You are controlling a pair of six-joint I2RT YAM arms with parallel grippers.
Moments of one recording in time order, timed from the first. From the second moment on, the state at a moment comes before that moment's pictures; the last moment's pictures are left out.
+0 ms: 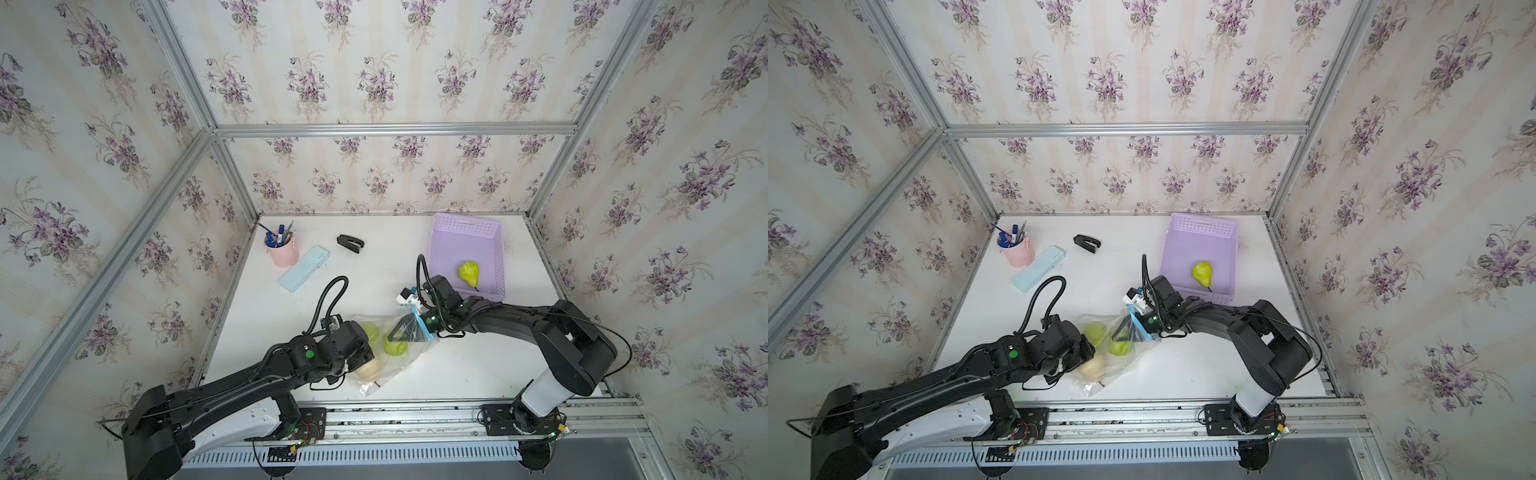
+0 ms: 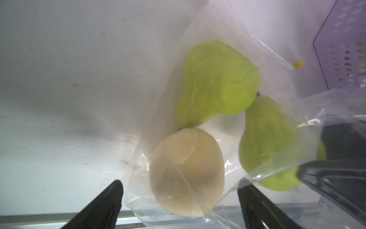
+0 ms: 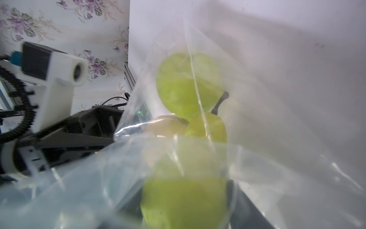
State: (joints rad) left arm -0.94 0.98 0.60 -0.75 -0.12 -1.40; right arm 0.69 1.61 0.81 -0.14 -0.84 0.55
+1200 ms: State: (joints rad) left arm -0.84 1.25 0.65 -0.39 -0.05 -1.28; right arm 0.46 1.55 0.90 -0.58 -0.94 0.34
